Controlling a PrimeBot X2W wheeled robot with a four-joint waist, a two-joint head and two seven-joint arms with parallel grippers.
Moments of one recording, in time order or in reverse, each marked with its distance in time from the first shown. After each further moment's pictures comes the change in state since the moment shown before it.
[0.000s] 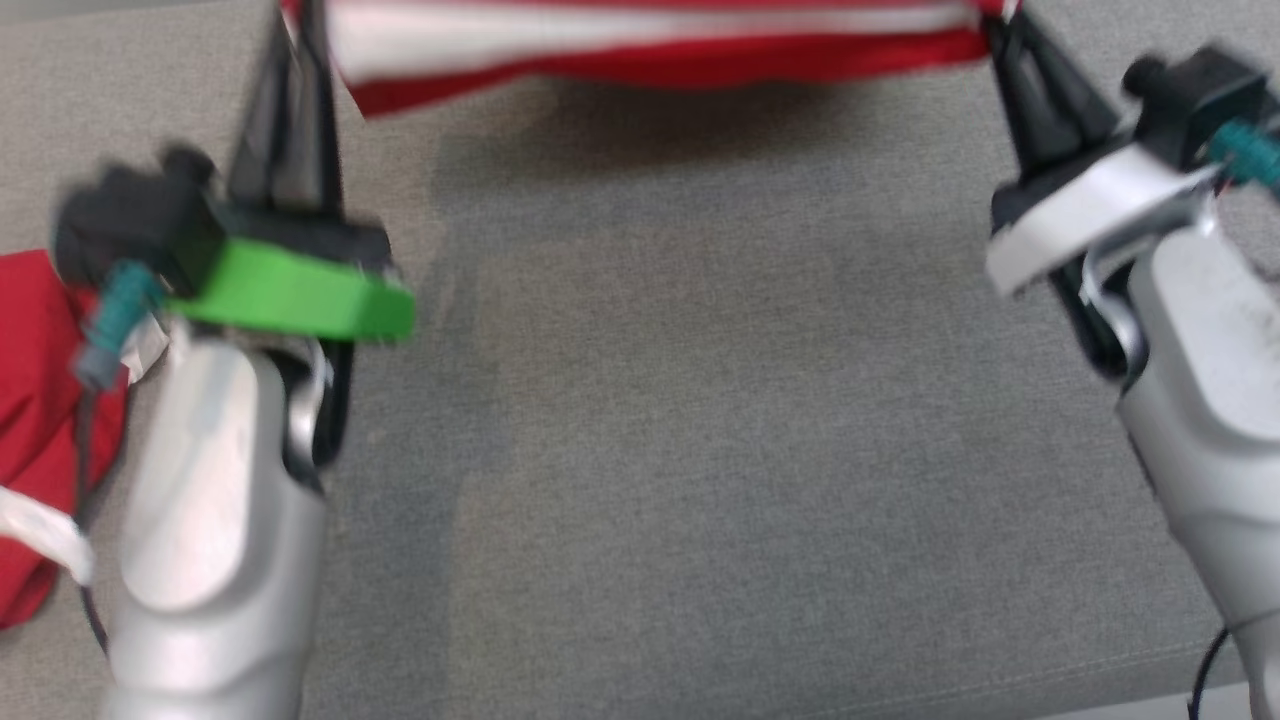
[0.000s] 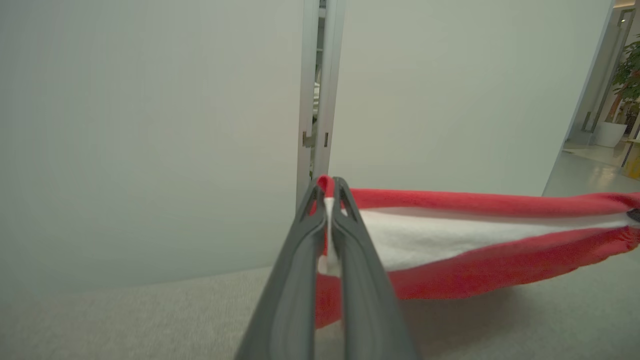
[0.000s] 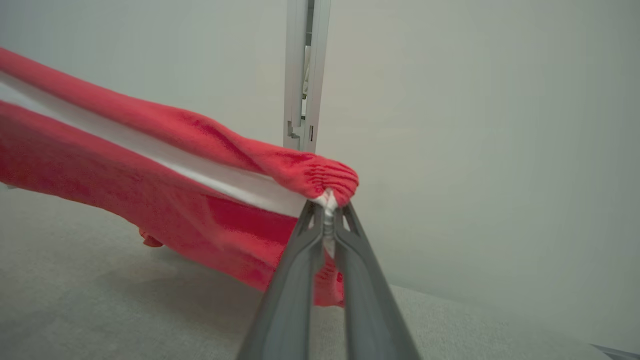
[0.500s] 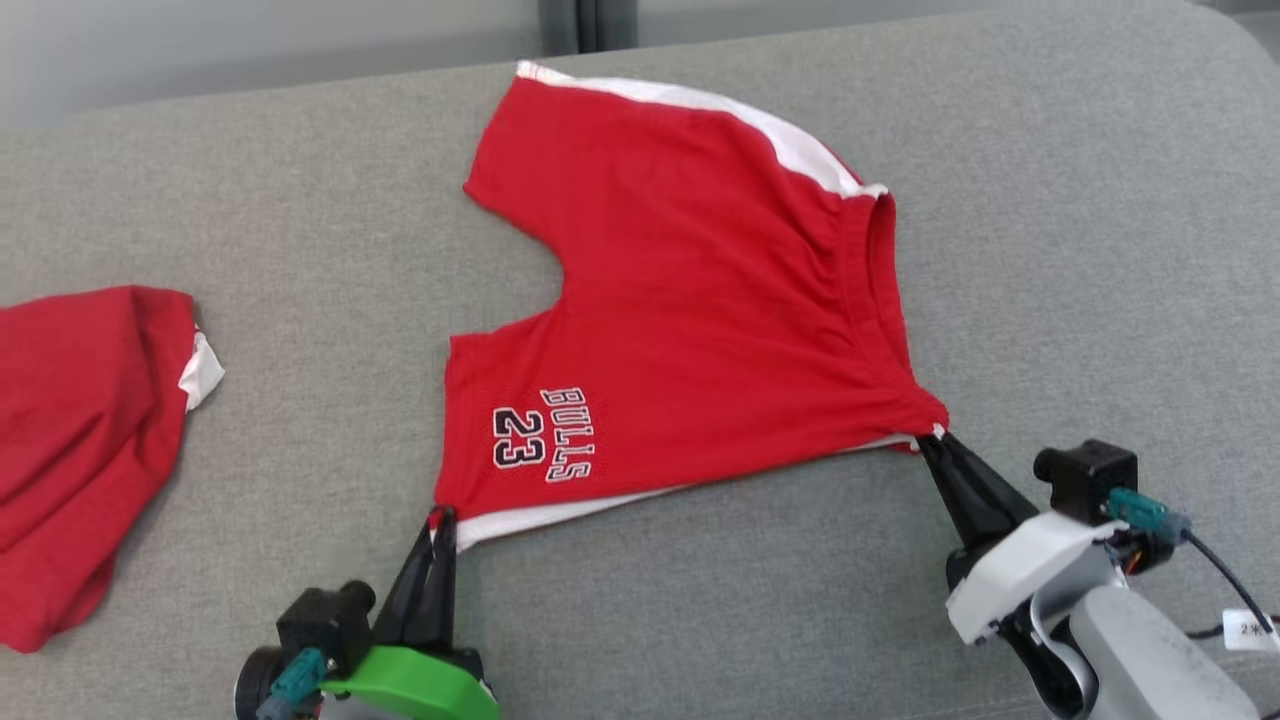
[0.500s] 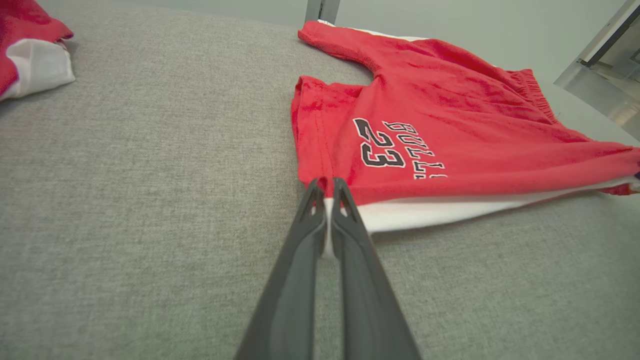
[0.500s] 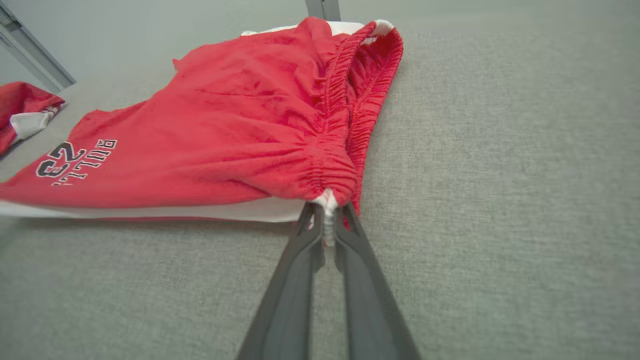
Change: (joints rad) left arm 0.617 -0.086 -0.019 0.077 -0.005 -0.002 0.000; right arm 0.527 0.044 0.040 -0.015 0.137 0.000 0.000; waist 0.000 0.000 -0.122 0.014
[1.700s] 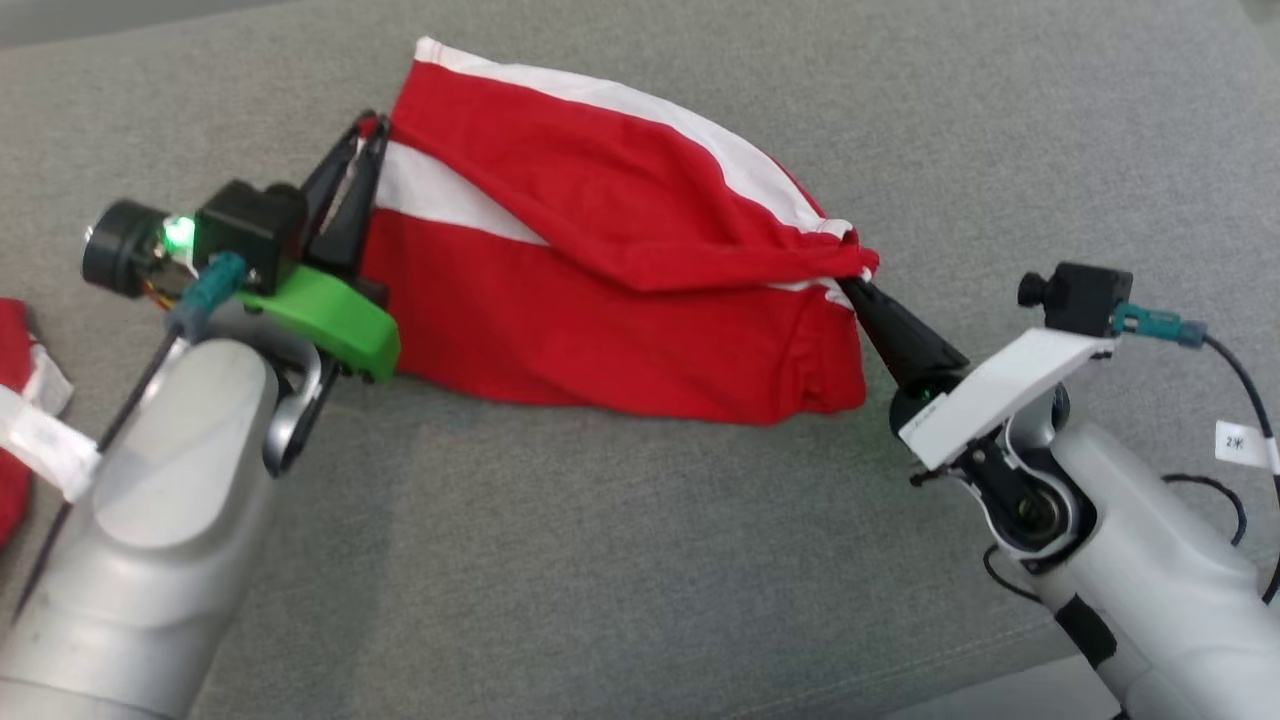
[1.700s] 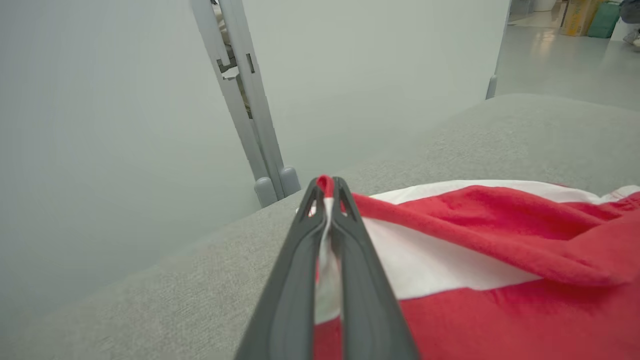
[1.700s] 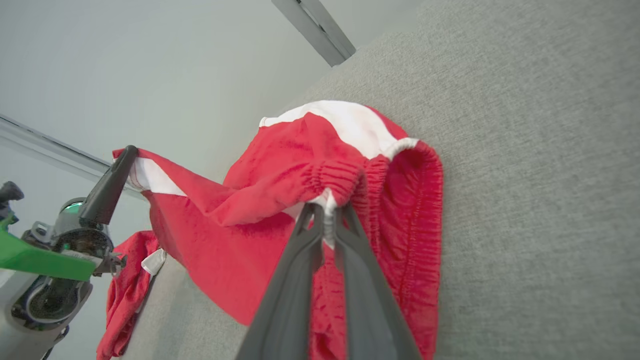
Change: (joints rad) left arm -0.687 0.272 -0.298 0.186 -0.033 0.000 0.008; right arm -0.222 -0.032 0.152 -0.169 0.660 -0.001 0.202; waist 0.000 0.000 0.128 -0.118
